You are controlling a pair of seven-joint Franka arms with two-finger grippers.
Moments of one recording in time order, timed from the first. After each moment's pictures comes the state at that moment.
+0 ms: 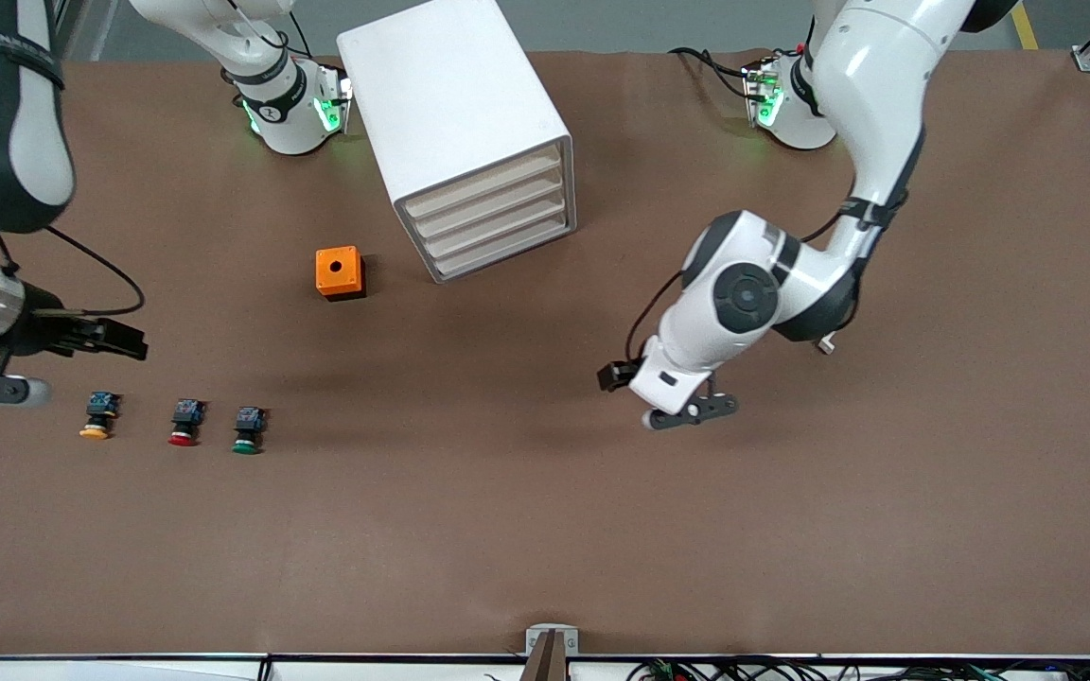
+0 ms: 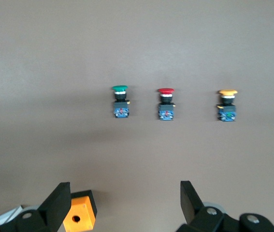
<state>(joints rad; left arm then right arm) -0.27 0.56 -0.27 -1.56 -0.05 2.15 -0.65 0.06 0.22 -0.12 -1.51 0.02 1.67 0.00</state>
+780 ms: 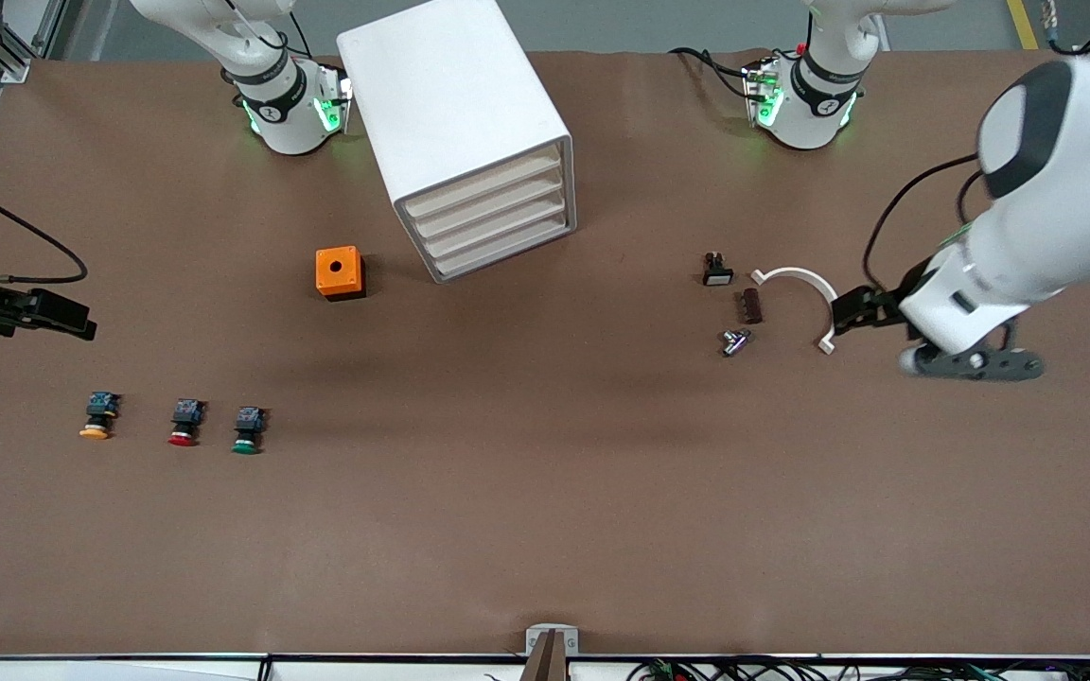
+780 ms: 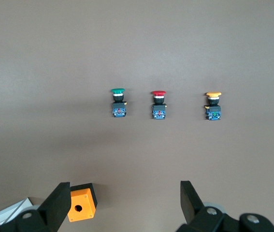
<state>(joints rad) -0.04 0.16 -0.14 -1.56 -0.03 1.67 -0.11 0.05 0.22 -0.13 -1.39 0.02 1.57 -0.01</state>
